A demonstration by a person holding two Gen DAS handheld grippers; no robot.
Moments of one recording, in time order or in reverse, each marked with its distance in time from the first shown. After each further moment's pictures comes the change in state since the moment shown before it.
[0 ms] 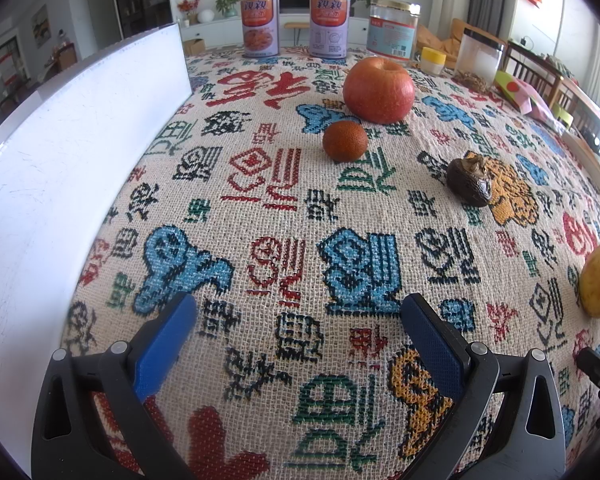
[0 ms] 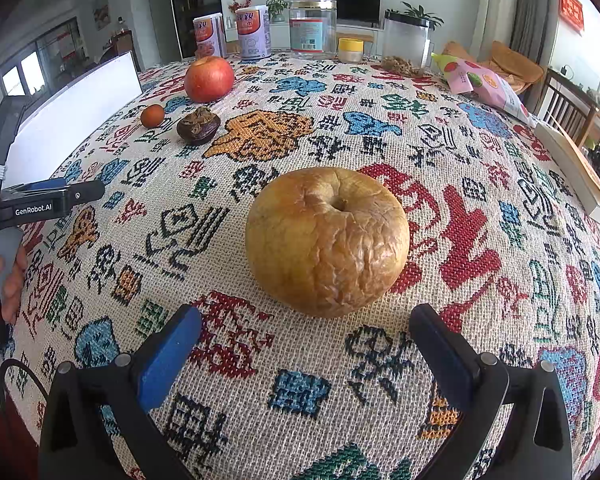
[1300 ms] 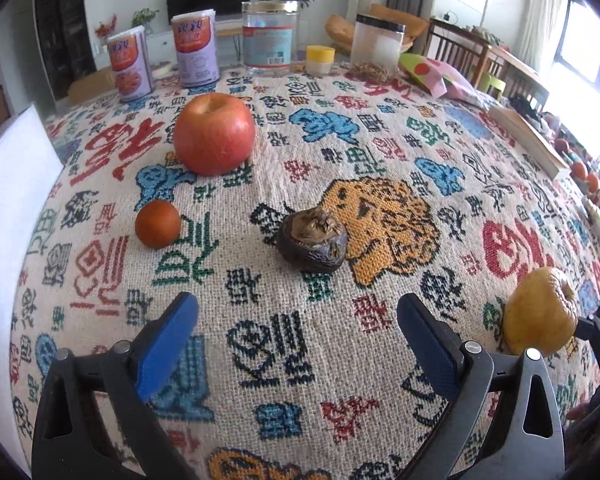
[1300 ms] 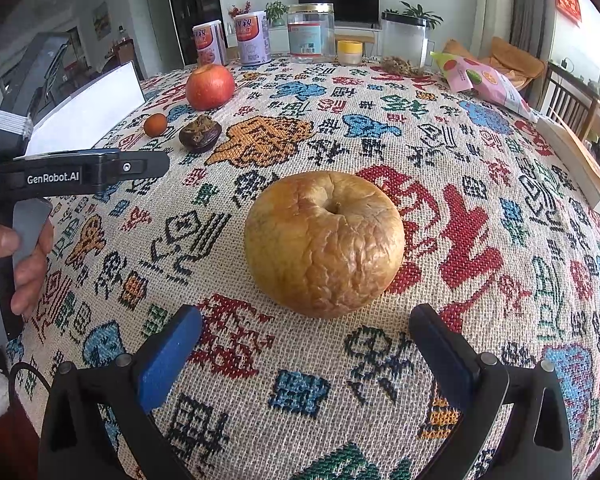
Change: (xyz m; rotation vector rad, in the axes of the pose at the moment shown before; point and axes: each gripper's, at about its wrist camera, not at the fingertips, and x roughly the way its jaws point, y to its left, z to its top) left arm 0.017 -0.101 0.051 0.192 0.005 -0.200; right arm -0.003 -0.005 -0.001 0.028 -0.018 0.034
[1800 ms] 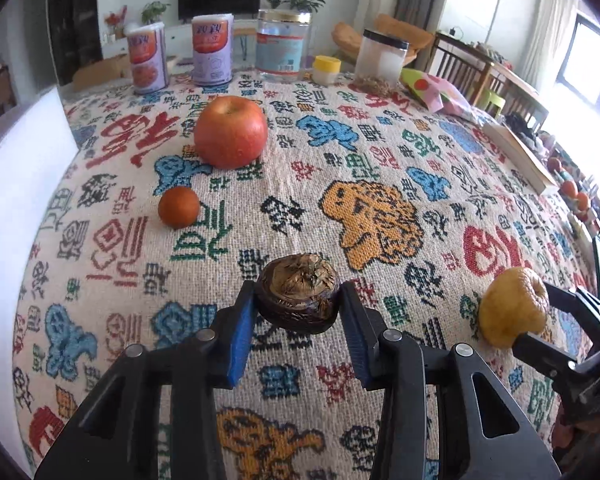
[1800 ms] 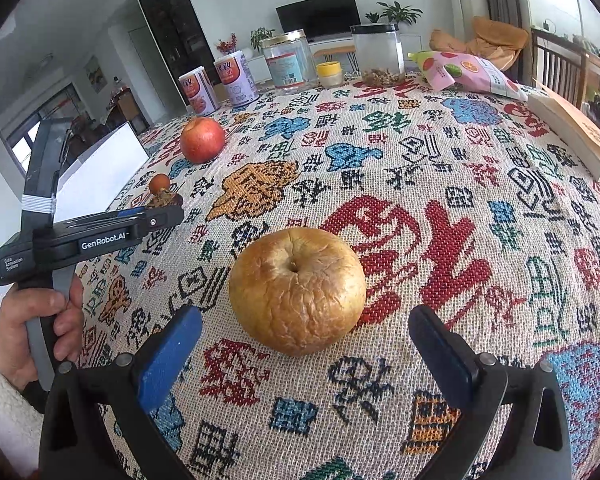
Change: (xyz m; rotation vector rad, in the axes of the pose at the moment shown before) left arm -0.047 0.023 -0.020 -0.091 -0.018 -0.053; right arm -0.013 -0.027 0.018 0.144 -0.083 0.107
